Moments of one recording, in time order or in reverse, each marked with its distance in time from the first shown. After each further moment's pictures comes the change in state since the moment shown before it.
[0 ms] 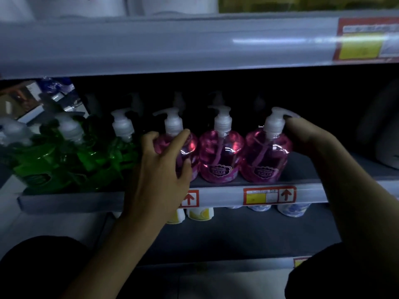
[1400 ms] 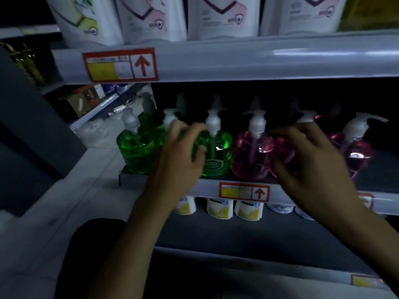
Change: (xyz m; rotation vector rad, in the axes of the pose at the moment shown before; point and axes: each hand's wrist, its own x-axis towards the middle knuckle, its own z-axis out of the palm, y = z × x) left_hand -0.005 -0.092 -0.078 -0.065 0.113 0.095; right_hand -0.127 0.006 0.148 -0.868 0.311 -0.945
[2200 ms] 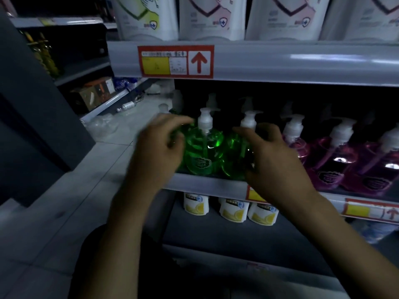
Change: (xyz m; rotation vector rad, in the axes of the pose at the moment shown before) left_hand -0.006 -0.062 -0.061 -0.136 0.103 -0.085; right_hand 0.036 -0.072 0.071 -0.140 -0.225 0.032
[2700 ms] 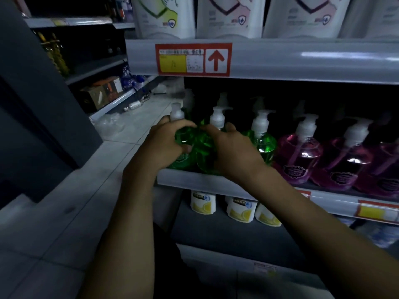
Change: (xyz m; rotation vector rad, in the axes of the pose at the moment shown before) left_hand 0.030 -0.046 0.000 0.066 -0.270 -0.203; right_hand 0.048 -0.056 0.035 -0.003 -0.224 -0.098
